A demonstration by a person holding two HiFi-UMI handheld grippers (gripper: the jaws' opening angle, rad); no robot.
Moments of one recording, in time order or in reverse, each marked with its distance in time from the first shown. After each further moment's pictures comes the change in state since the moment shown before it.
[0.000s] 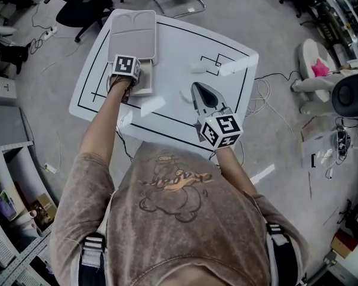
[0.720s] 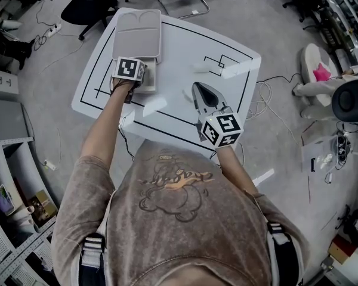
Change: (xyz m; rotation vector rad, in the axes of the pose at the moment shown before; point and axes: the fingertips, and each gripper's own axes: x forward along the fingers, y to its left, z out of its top) left arm -0.029 -0.013 0.016 0.068 -0.161 -0.003; right arm 0.001 0.011 -0.002 -0.013 0.009 0.028
